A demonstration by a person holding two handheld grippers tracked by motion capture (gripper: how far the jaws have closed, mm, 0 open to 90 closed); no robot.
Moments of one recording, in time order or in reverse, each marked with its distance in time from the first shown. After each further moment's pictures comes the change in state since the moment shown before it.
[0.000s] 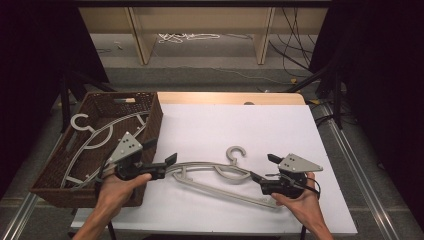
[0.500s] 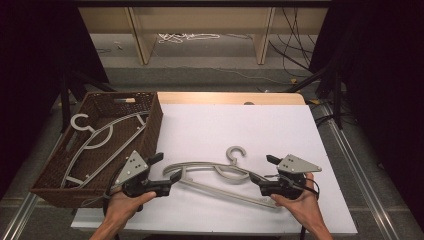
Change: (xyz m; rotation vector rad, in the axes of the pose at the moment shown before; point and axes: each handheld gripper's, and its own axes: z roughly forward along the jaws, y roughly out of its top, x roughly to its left) left arm -0.010 -0.048 0.002 -0.033 -0.047 0.036; right arm 0.002 -0.001 0.001 0.012 0.013 -0.005
